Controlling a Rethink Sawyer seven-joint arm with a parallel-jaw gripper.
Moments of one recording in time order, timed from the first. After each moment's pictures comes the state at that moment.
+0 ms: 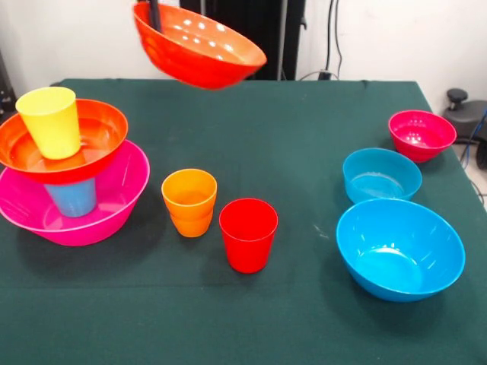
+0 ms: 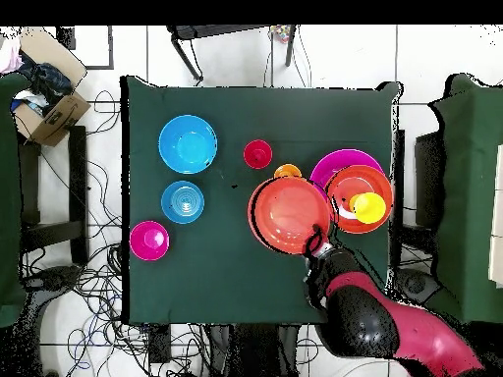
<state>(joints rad) -1.24 -1.03 0.78 2.37 -0.26 -0.02 2.08</state>
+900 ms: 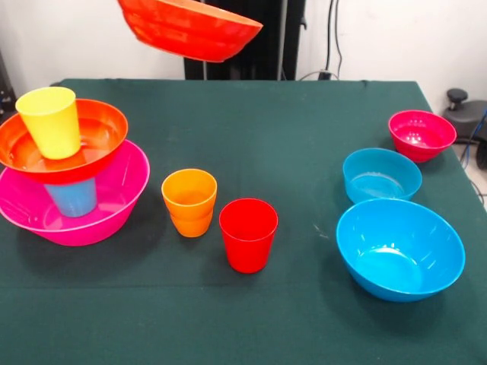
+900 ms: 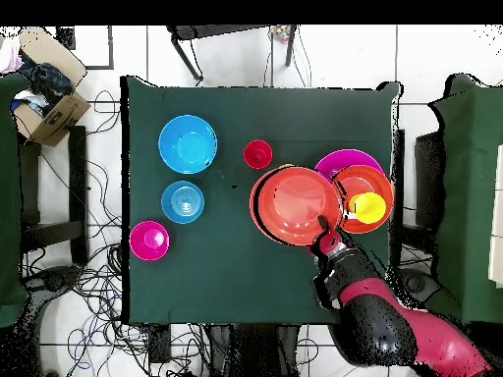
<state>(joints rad) -1.42 -0.93 1.00 2.42 -0.23 -0.13 2.12</state>
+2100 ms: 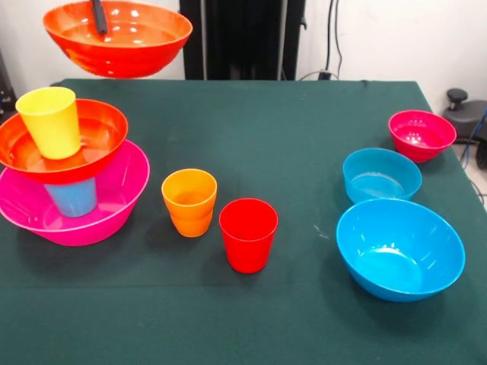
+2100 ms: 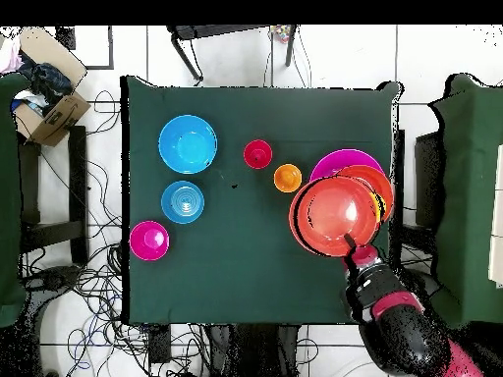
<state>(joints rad) -1.54 -0.82 0.91 2.41 -0.12 -0.05 2.12</state>
